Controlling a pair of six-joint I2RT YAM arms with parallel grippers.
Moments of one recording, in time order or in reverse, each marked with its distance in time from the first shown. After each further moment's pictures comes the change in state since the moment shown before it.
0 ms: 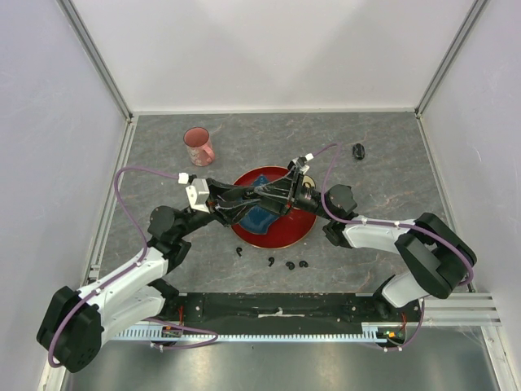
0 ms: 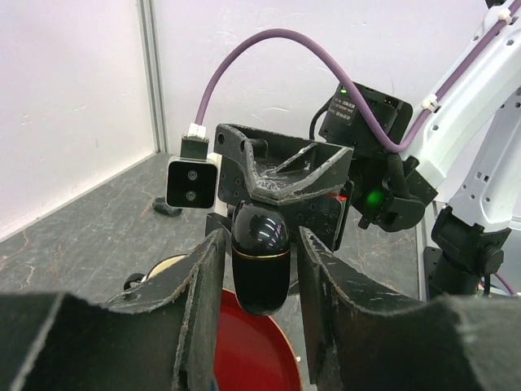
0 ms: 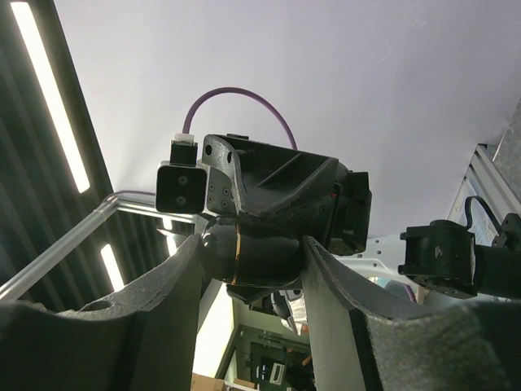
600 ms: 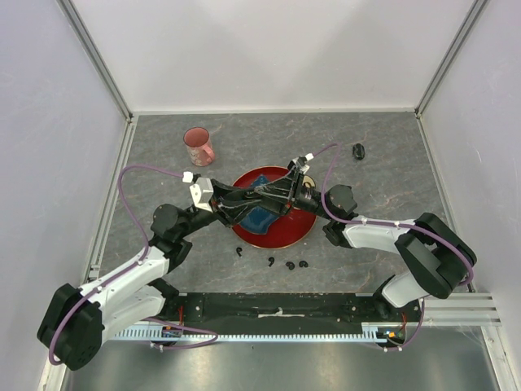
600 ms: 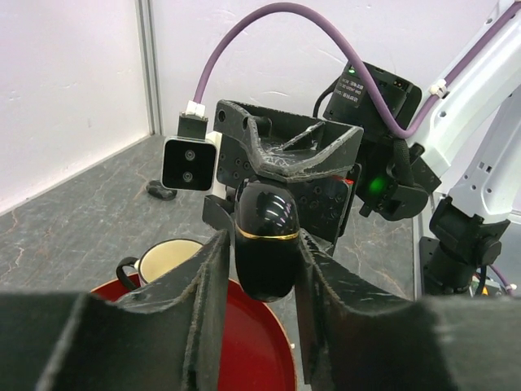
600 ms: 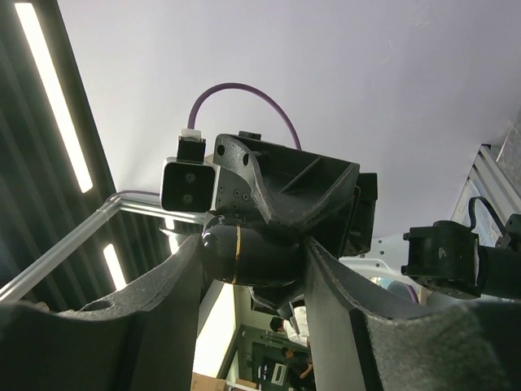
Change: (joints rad) left arm -0.004 0.015 0.000 -0.035 -0.001 0.000; right arm 0.000 0.000 0.000 0.007 0.002 0.007
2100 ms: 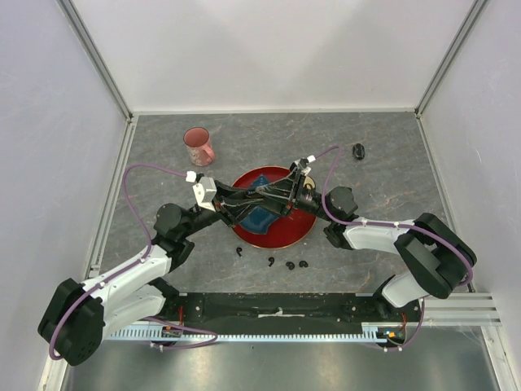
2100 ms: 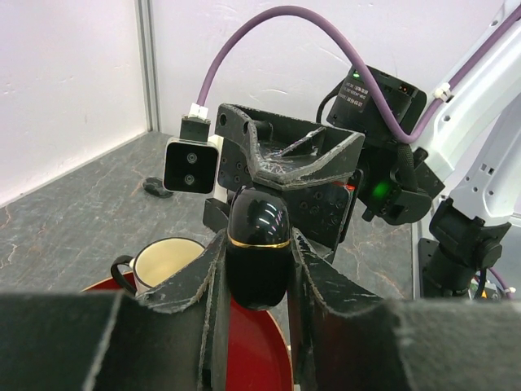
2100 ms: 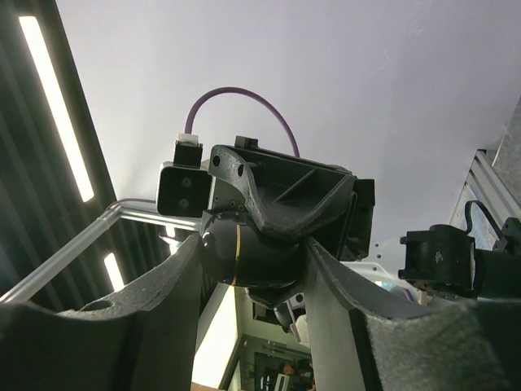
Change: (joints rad) left arm -0.026 0.033 0.002 0.018 -0.026 -0.006; right arm 0.000 0.000 -0.023 0.012 0.024 0.000
